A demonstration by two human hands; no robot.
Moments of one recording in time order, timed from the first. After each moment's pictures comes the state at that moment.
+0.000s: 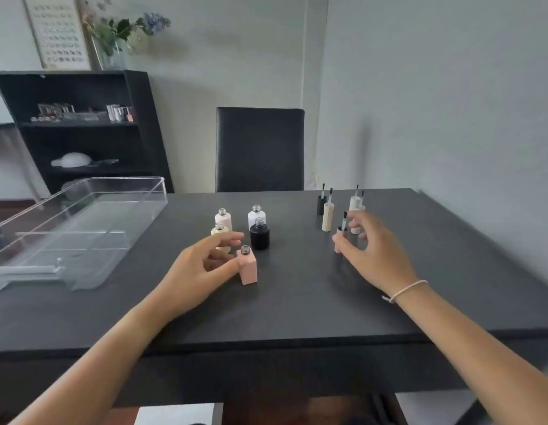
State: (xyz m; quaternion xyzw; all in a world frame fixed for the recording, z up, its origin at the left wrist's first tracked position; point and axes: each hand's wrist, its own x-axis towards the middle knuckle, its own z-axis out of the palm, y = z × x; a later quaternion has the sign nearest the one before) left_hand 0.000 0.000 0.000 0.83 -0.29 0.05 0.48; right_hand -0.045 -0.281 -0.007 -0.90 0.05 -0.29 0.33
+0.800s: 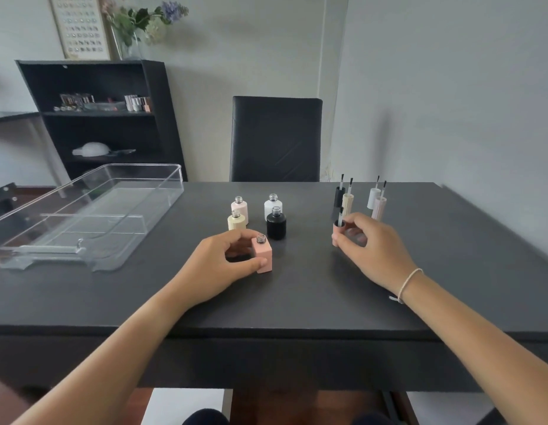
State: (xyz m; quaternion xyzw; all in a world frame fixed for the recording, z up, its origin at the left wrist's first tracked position) left_hand 0.001 0.000 -0.005 0.83 -0.28 0.02 0.49; right_hand -0.034 -0.257 -0.010 -0.90 -0.04 -0.26 0.35
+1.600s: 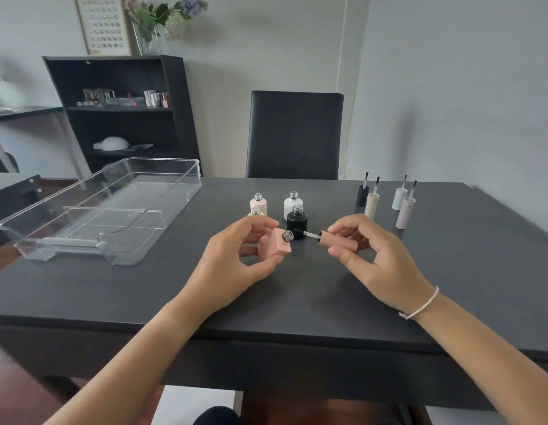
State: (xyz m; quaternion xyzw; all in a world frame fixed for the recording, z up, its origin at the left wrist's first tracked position) left_hand -0.009 0.001 -0.009 0.78 -0.30 0.12 0.53; right_hand -0.051 -0.220 -0.003 -0.84 -0.20 -0.24 0.44
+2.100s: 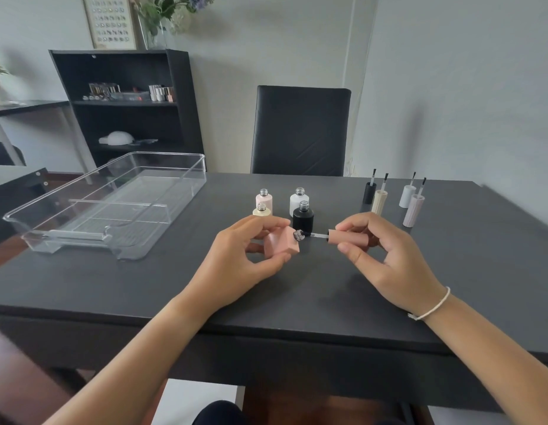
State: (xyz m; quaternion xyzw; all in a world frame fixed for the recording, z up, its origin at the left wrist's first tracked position) left_hand -0.011 0.003 -0.005 0.79 -0.32 0.12 0.51; right_hand -0.053 -0.220 0.000 -0.83 -0.22 -0.26 0.43
